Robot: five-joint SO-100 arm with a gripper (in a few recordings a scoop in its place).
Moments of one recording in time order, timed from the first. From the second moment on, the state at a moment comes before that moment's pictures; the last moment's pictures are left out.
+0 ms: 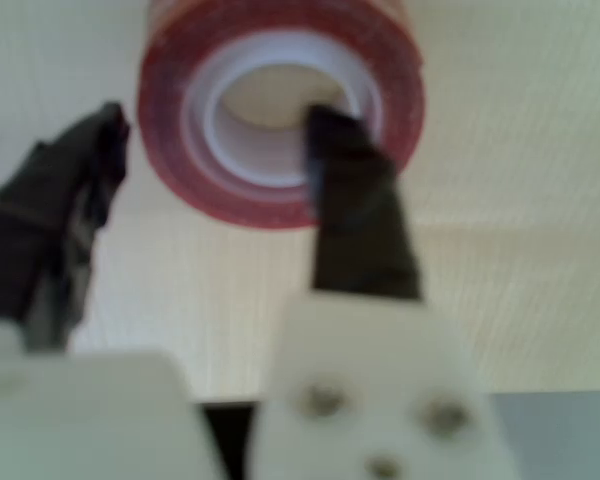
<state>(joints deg) 11.0 30.9 17.8 102.8 -13.6</state>
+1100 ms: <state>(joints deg) -4.6 37.0 4.4 96.7 -15.7</state>
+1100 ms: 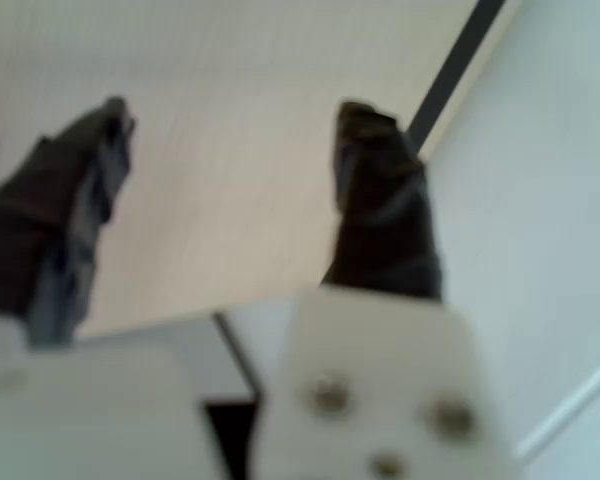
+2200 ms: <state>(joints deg) 8.2 61.6 45.5 102.7 -15.5</state>
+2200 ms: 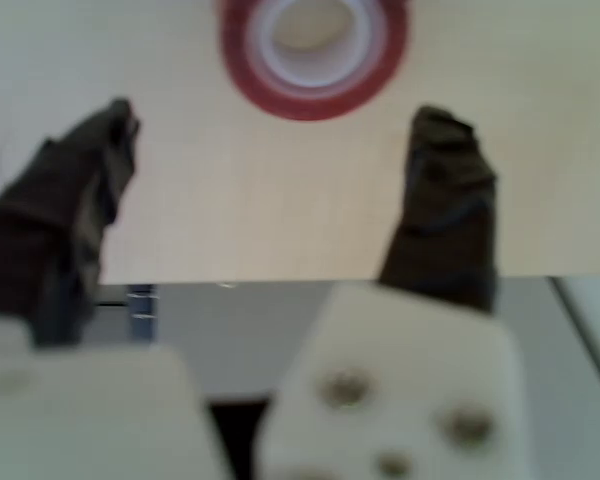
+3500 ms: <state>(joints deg) 11.5 42.4 39.6 102.5 -15.5</state>
